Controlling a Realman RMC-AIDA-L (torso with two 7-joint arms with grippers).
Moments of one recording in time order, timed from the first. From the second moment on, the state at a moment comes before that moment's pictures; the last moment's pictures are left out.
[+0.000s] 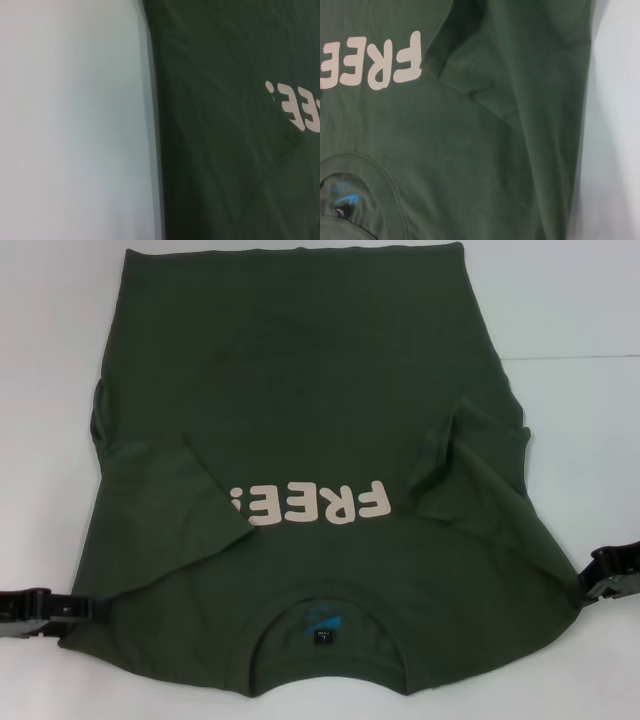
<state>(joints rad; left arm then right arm) -0.50 -2.04 0.52 0.91 2.59 1.58 -2.39 0.68 1.97 -0.75 -0.81 -2.66 -1.60 2.62</state>
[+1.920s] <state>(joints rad) -0.59 -2.04 0.53 0.83 2.64 1.59 -2.40 0.69 1.96 -0.75 -0.81 -2.66 -1.60 2.62</state>
